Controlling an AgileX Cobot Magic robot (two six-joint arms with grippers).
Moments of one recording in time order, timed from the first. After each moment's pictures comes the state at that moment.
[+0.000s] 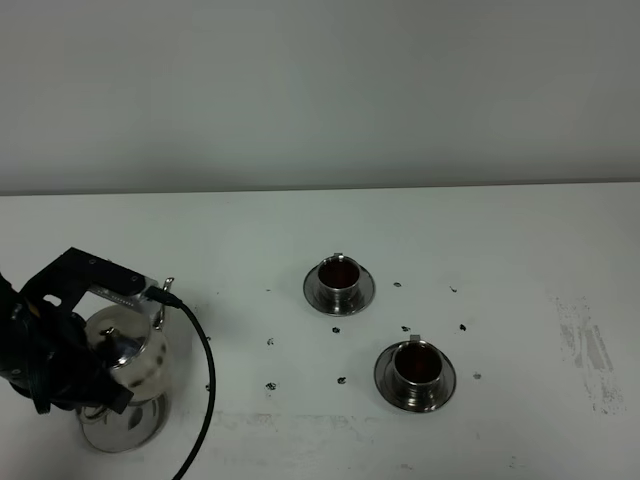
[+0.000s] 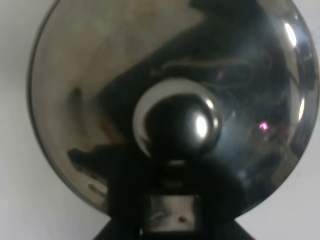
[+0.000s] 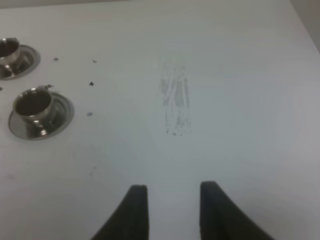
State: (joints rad) left arm -0.15 1.58 -0.90 -0.10 0.64 0.40; right arm -0.03 -0.01 -0.52 0.10 1.11 -0.06
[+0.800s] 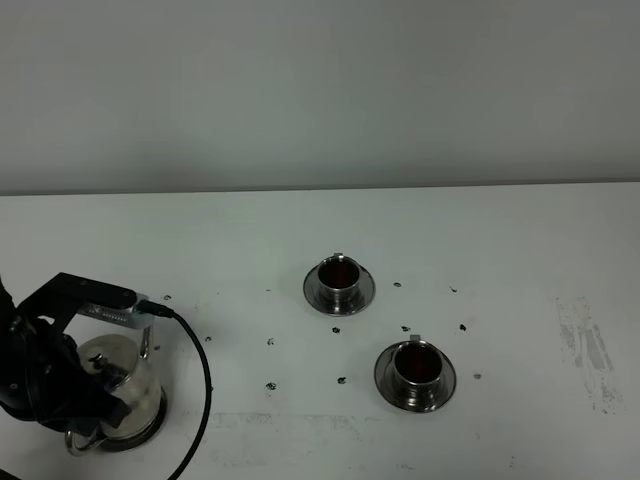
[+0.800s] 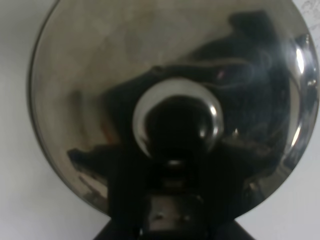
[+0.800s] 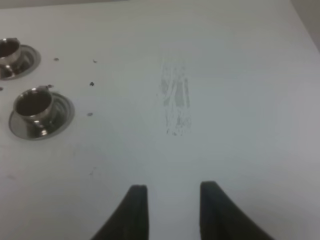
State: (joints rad) left arm -0.12 1.62 -0.89 -0.10 0.71 0.33; right arm -0.03 -0.01 -0.52 0.10 1.11 -0.06
